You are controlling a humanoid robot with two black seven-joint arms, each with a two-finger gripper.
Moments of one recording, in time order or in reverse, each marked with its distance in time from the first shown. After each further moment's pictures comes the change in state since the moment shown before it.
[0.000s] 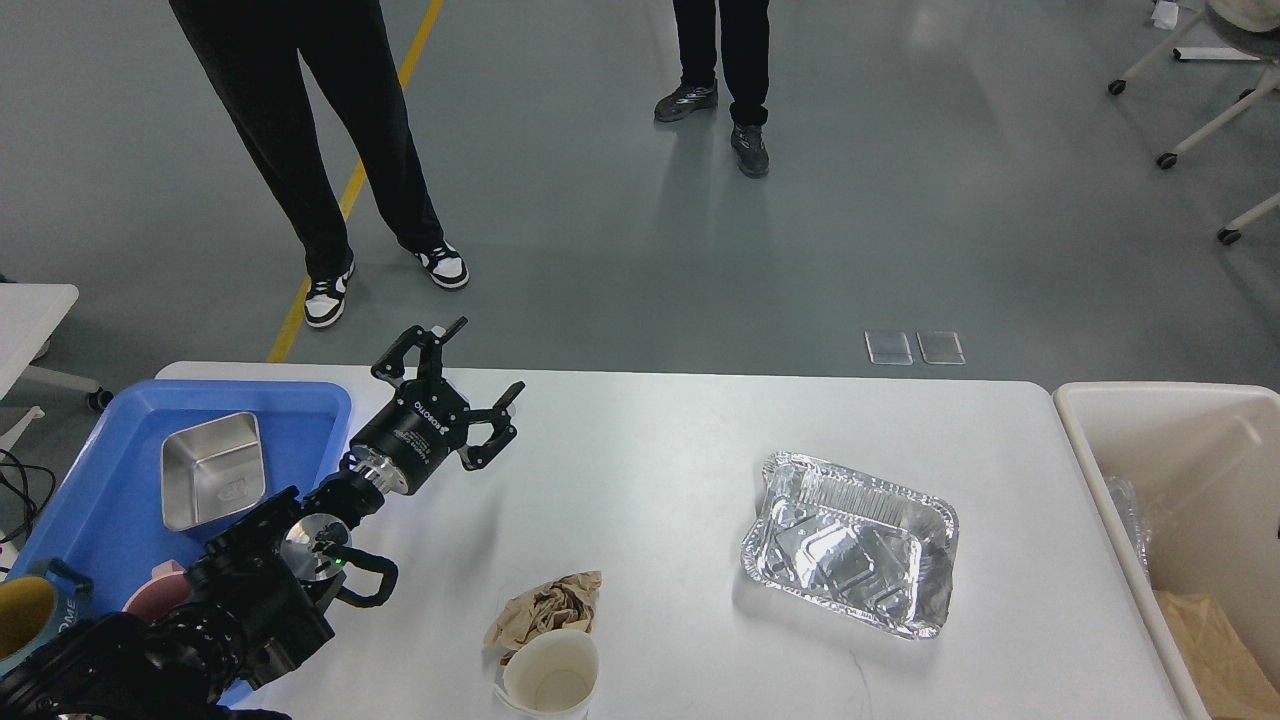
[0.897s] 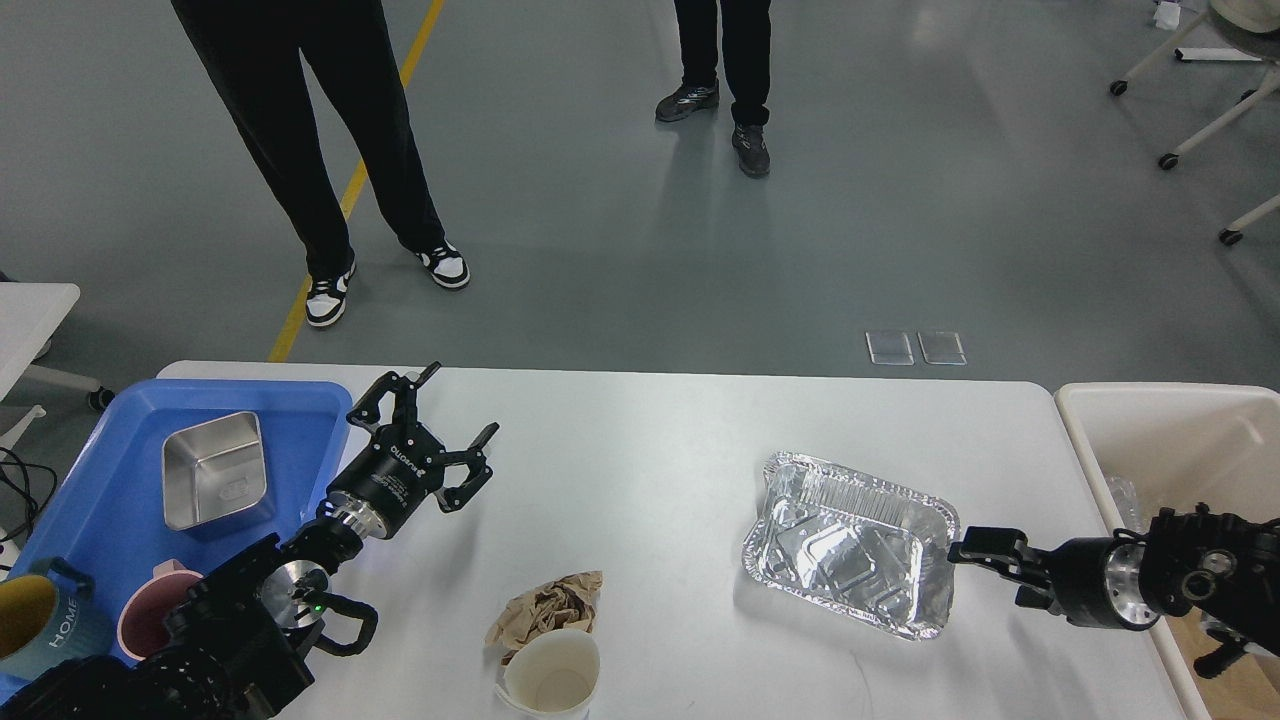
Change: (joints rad) left arm 0.086 0.022 0.000 0.000 0.003 0.002 -0.033; right arm -0.012 1.092 -0.038 -0.707 -0.394 -0.239 -0.076
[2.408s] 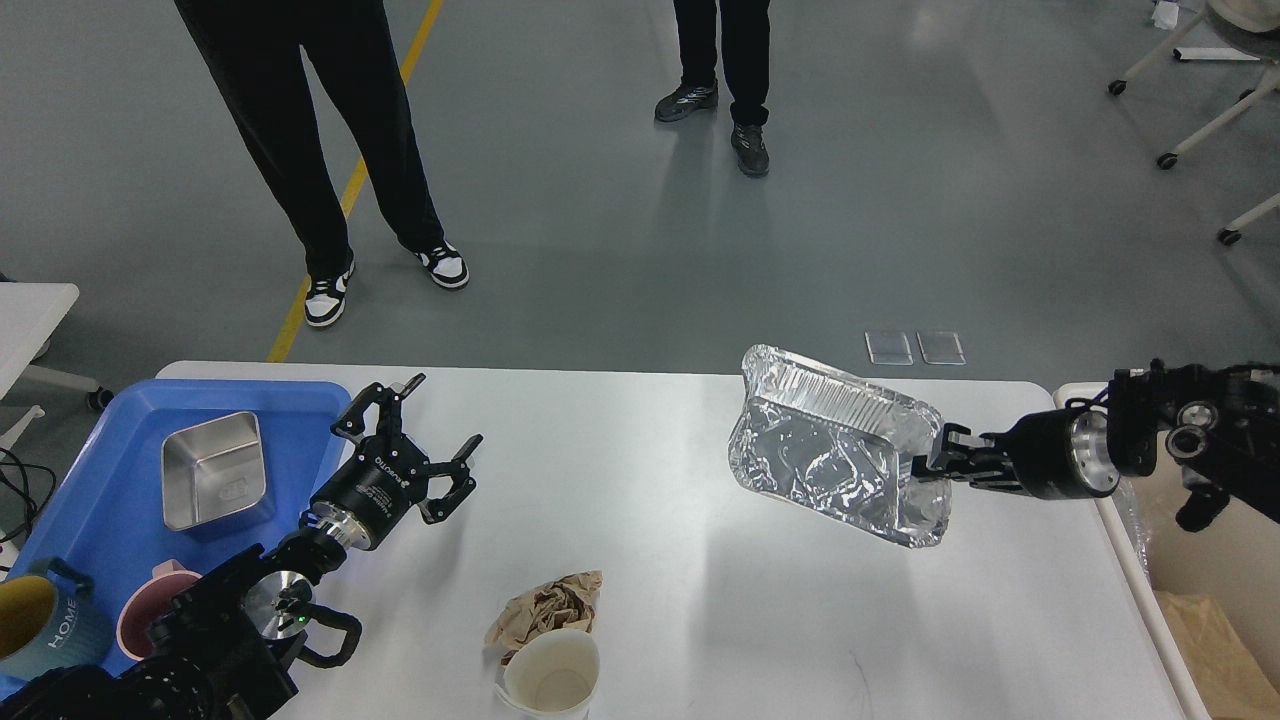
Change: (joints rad) left arm 0.016 0.024 0.012 0.000 0.000 0.006 -0.003; right arm 0.326 -0.032 -0.005 0.082 0.032 0.275 0.025
